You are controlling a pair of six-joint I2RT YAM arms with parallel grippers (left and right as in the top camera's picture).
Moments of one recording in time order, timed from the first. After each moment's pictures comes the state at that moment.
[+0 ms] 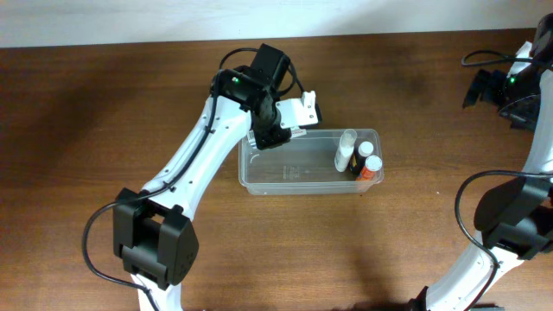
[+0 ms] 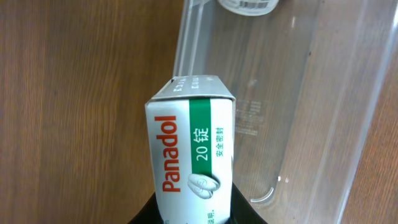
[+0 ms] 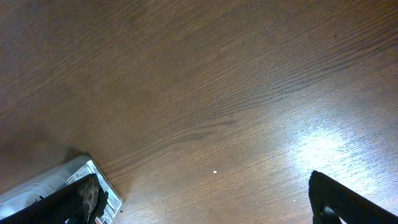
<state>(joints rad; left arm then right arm) -0.51 2.01 1.89 -1.11 0.18 0.91 -0.42 2.08 2.21 -1.51 -0.07 0.11</state>
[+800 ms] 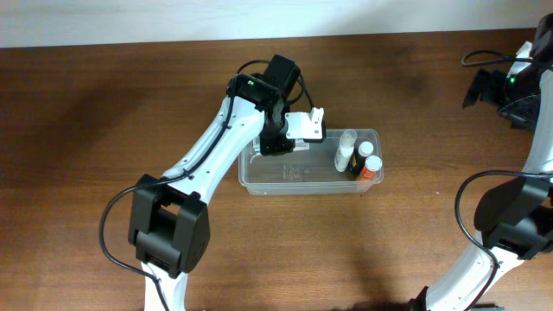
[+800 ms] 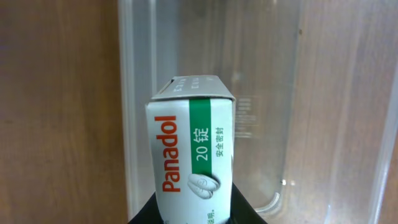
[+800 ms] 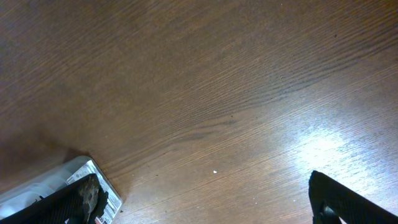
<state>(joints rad) -0.53 2.10 1.89 -1.12 0.18 1.03 -0.42 2.08 2.21 -1.51 -0.07 0.11</state>
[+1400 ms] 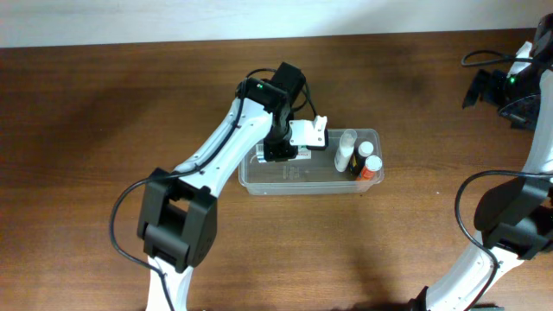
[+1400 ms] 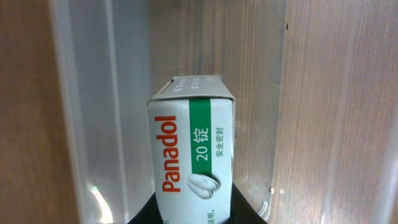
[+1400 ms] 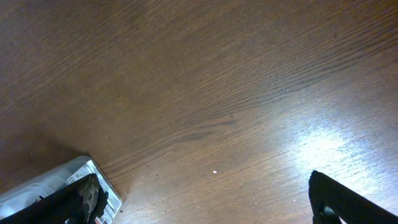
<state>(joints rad) -0.55 2.16 1.89 -1.14 0.19 1.03 -0.42 2.08 2.21 -1.51 -0.07 0.11</state>
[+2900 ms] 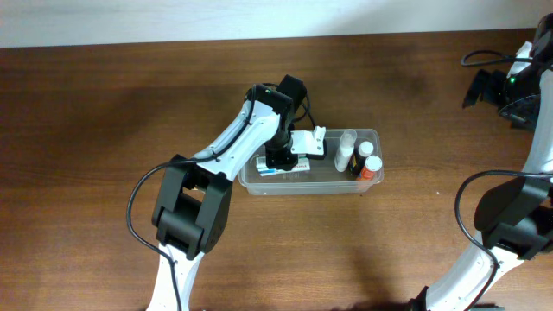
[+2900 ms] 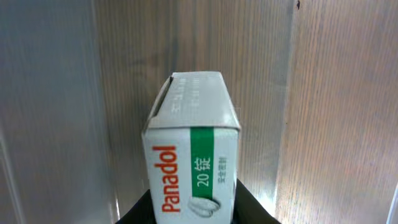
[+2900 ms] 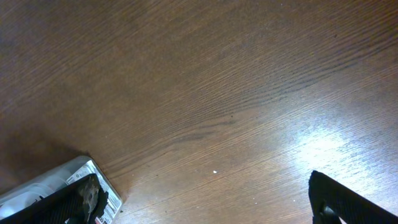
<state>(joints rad) -0.55 2.27 1.89 -1.14 0.21 1.03 -0.42 2.08 2.21 -1.51 -0.07 0.11</state>
